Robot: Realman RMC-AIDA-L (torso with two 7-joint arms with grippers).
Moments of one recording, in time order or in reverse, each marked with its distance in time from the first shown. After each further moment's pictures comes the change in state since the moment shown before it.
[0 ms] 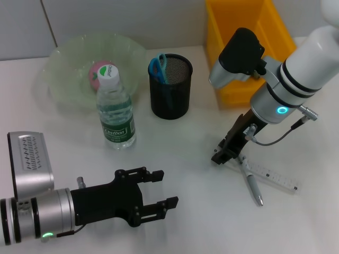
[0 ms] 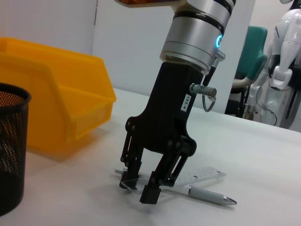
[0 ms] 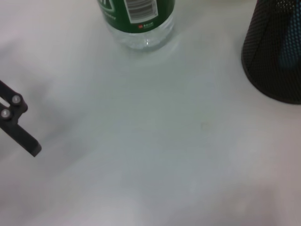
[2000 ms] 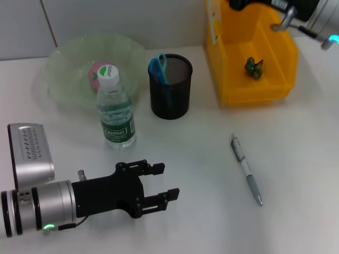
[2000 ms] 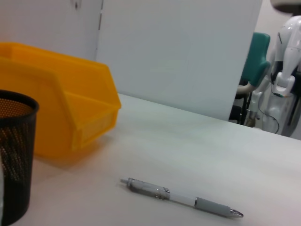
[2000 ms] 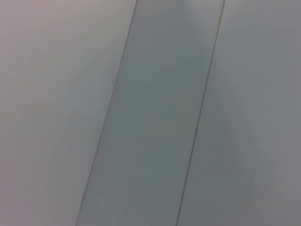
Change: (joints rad) left arm -0.022 0.000 -0.011 -0.001 0.000 0.000 -0.023; right arm -0.409 0.002 0.130 -0.246 1.385 0.134 -1.145
